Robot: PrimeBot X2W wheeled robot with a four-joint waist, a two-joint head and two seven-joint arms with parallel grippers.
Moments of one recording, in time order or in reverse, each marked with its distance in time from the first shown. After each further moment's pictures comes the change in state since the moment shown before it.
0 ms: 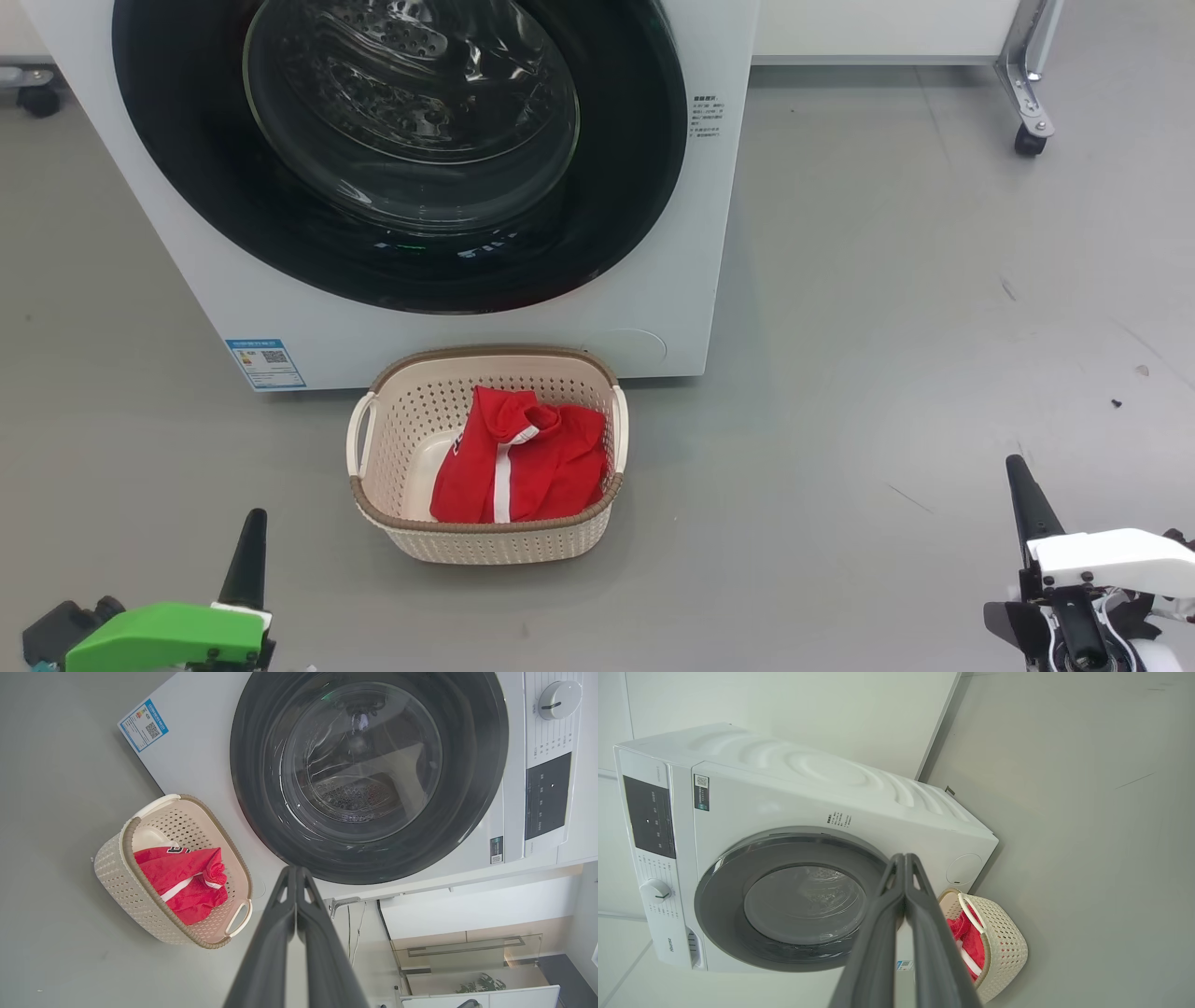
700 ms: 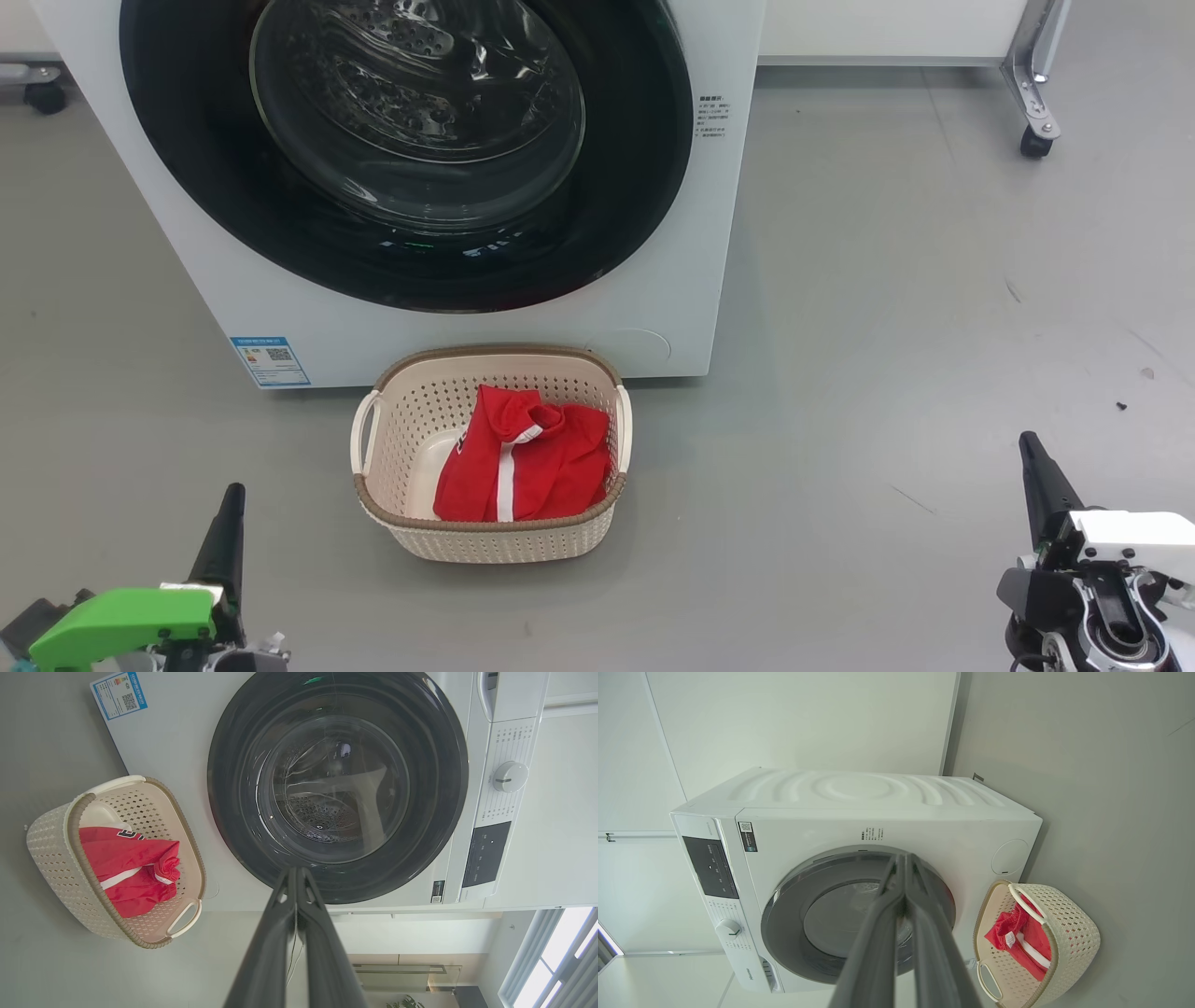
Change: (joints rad) left arm -0.048 0.007 0.046 0.032 -0.248 -0.044 0.050; right arm -0.050 0.005 -0.059 0.030 0.235 0.017 0.056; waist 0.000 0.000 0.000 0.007
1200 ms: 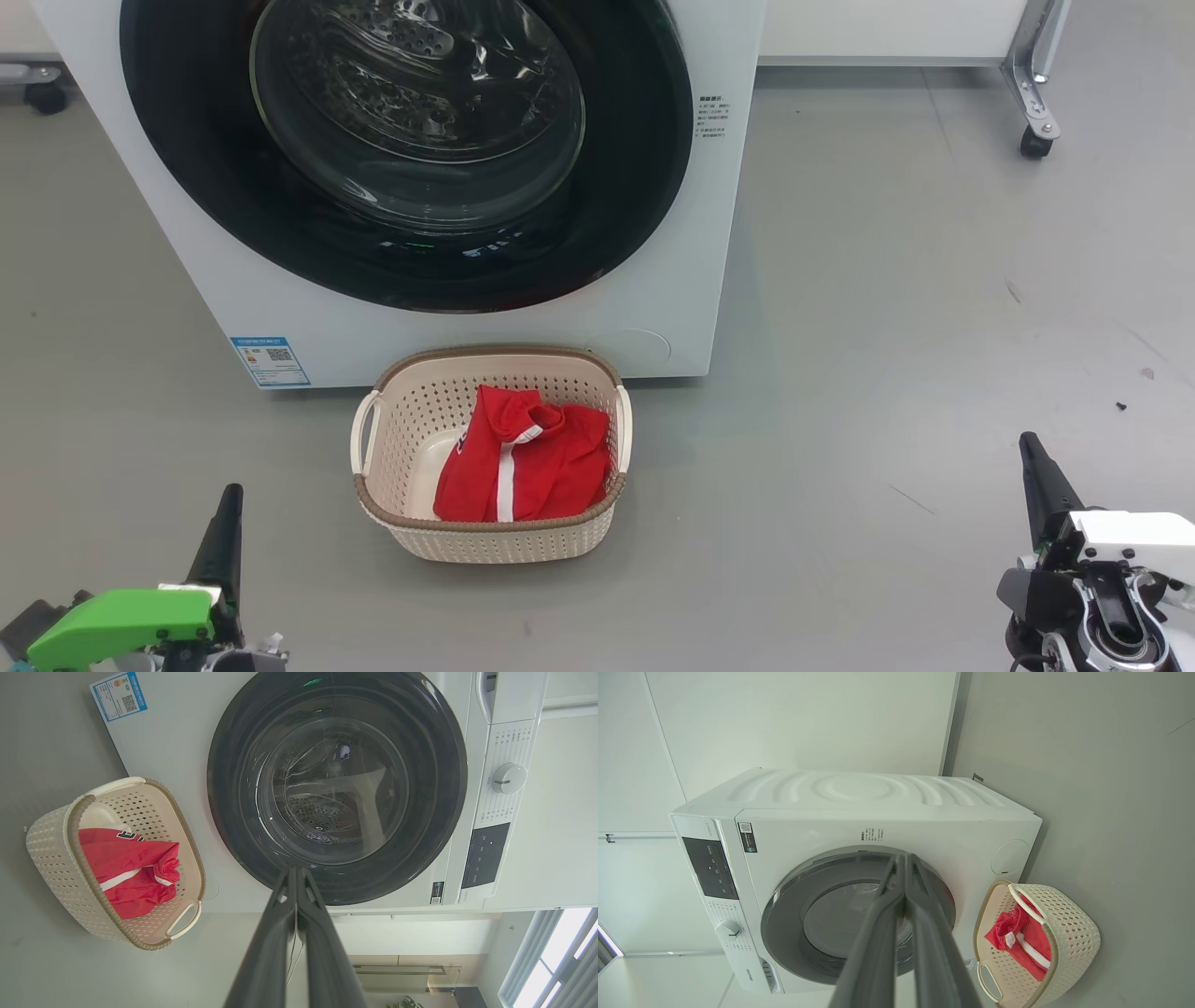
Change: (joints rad) left arm -0.003 0.000 0.004 0.005 0.000 -0.003 0.001; right arm -0.003 0.001 -0.001 0.003 0.000 0.000 0.000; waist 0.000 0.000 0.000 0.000
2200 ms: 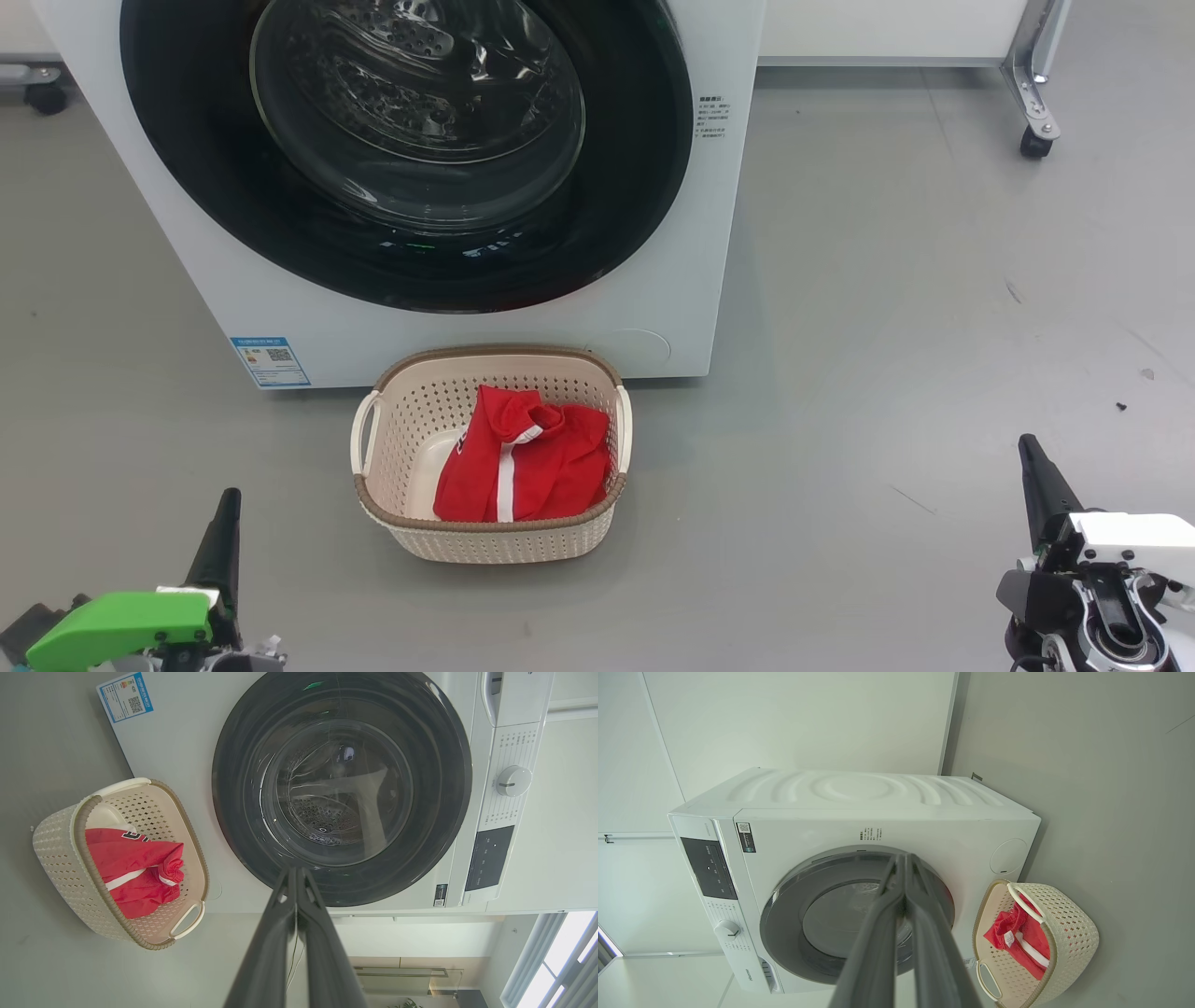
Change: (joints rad) left arm -0.002 0.000 0.005 0.017 0.000 -0.004 0.003; right arm 0.000 0.001 -0.002 0.007 0.000 0.003 0.004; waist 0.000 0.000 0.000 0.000
